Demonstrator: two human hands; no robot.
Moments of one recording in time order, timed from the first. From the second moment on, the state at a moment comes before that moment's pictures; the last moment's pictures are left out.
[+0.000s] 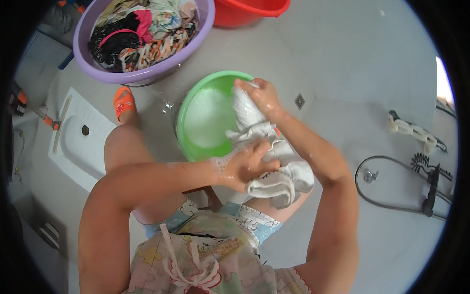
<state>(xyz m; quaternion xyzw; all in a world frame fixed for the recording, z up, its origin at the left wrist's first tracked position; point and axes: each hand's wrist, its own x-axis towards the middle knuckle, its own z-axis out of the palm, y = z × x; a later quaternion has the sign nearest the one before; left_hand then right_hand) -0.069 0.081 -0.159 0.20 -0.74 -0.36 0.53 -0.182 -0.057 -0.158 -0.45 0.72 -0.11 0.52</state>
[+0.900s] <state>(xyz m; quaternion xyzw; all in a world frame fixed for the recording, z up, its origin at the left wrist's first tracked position) -0.008 0.028 -0.140 0.16 -0.64 -0.69 0.32 -0.258 -0.044 -0.115 -0.40 0.64 -0.43 0.49</state>
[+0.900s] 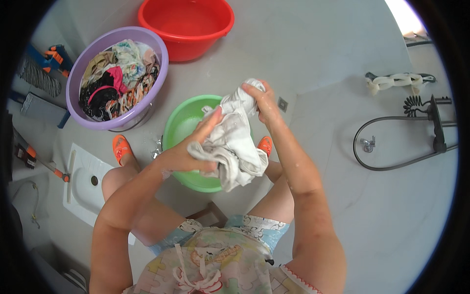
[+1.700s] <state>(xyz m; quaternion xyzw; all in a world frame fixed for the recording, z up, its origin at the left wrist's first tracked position) -0.023 0.013 -0.143 0.08 -0.21 -0.94 0.26 -0.196 -0.049 0.027 -0.83 0.28 -0.48 -0.04</state>
